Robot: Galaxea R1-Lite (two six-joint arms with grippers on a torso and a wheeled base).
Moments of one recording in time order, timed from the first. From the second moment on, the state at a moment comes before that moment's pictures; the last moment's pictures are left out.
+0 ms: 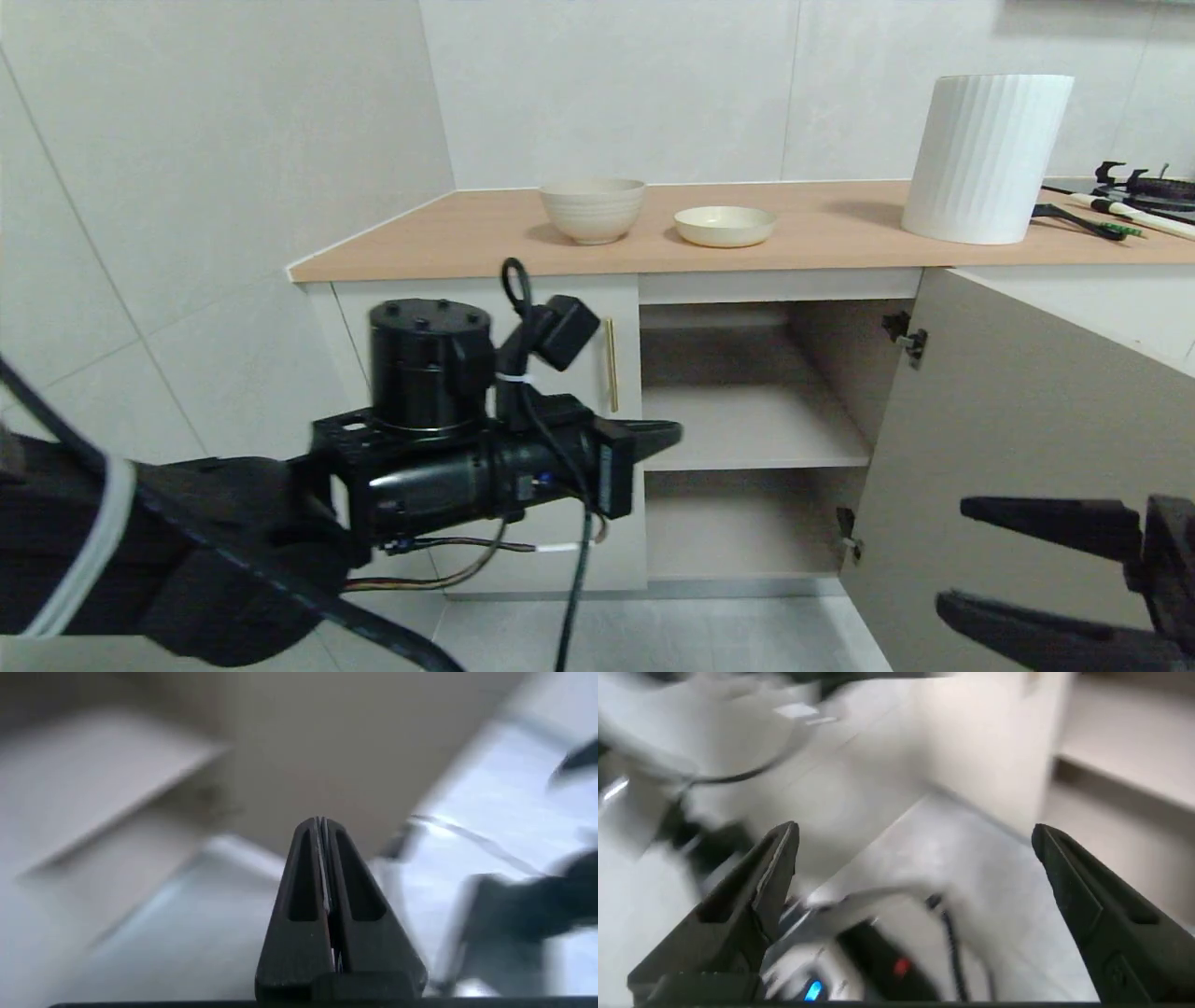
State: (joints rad) left arm -0.65 1.75 -0.82 -0.67 -0.35 -0.21; right arm 0.68 1.08 -0.57 -0.23 0.21 0.20
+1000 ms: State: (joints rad) left arm -0.18 1.26 -0.65 -0.49 -0.22 -0.22; right arm 0.53 1.47 -0.94 -0.23 0.02 0.20
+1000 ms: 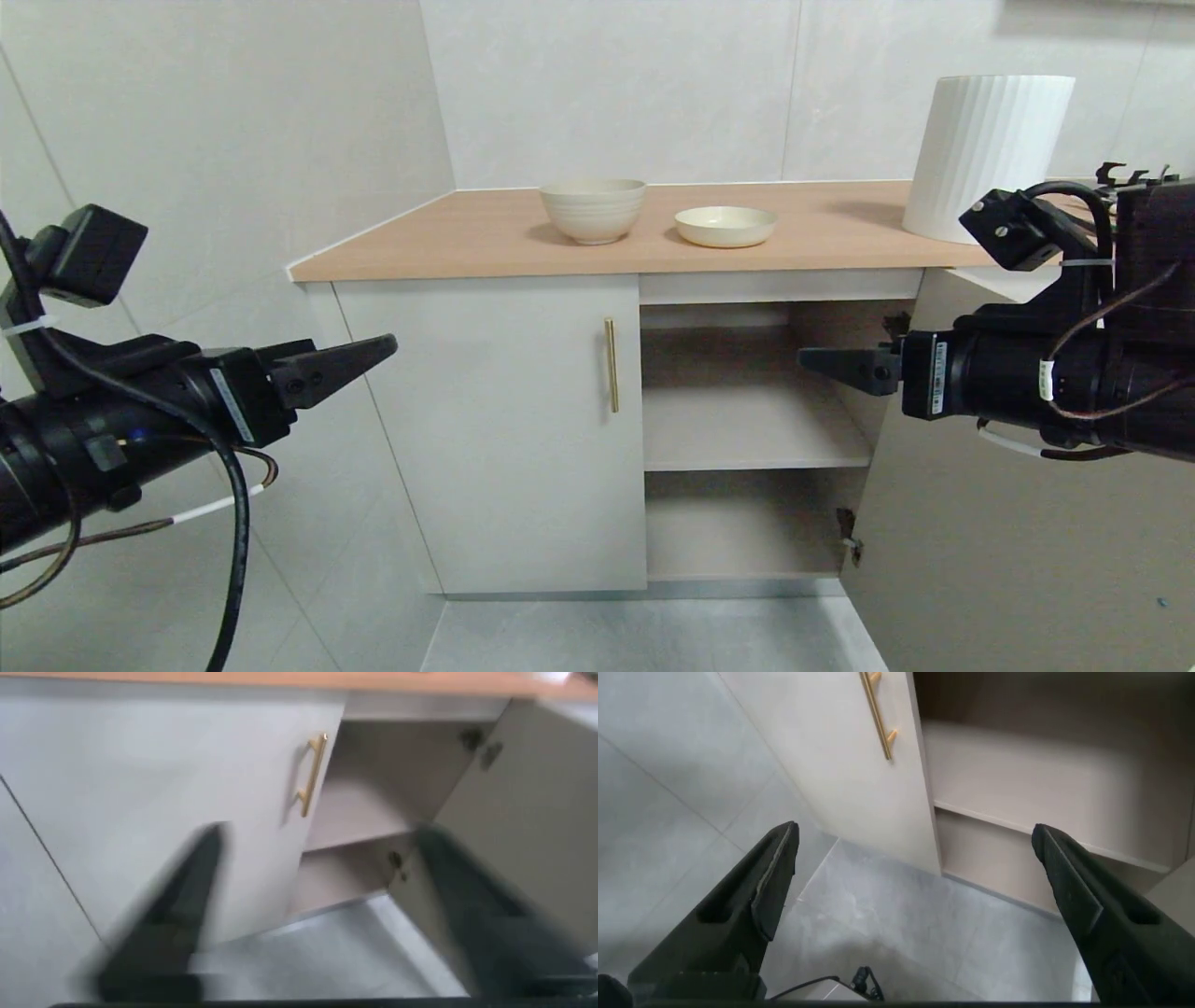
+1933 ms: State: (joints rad) left arm -0.13 1.25 -0.70 -0.42 -0.26 -0.23; right arm 0.54 1.47 -0.96 -0.21 0.03 0.20
